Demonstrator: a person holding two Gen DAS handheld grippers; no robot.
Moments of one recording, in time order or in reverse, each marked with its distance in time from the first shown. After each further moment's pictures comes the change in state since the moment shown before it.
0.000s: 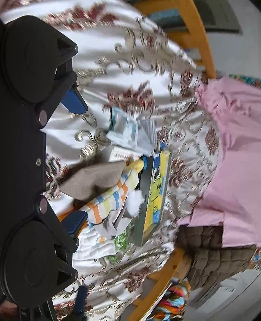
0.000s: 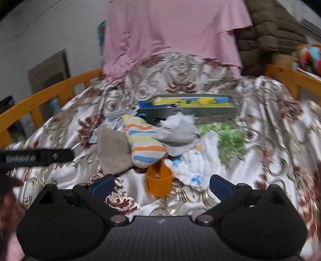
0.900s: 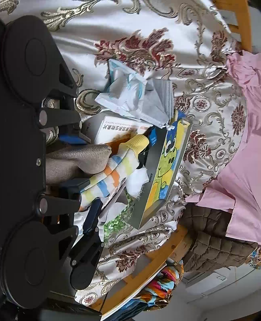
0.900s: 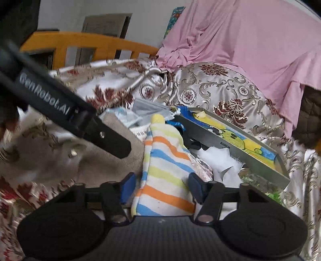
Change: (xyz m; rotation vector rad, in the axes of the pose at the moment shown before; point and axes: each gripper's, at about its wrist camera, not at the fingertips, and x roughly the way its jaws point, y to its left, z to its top) left arm 0.093 0.031 0.025 -0.126 0.101 -0.279; right arm 0.137 0.059 0.023 -0.499 -0.013 0.021
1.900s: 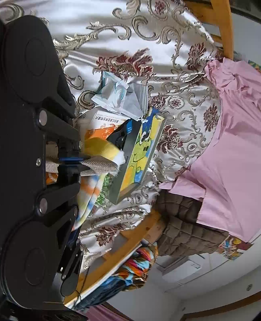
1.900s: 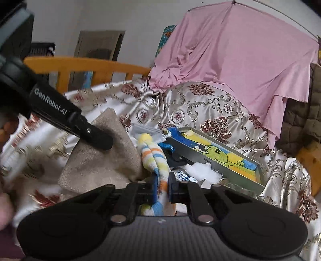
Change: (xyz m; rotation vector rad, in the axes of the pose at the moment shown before) left arm -0.102 -0.021 -0.011 -0.045 -0.151 -0.056; right arm -0.100 -0.008 0.016 0.068 -0.100 -0.004
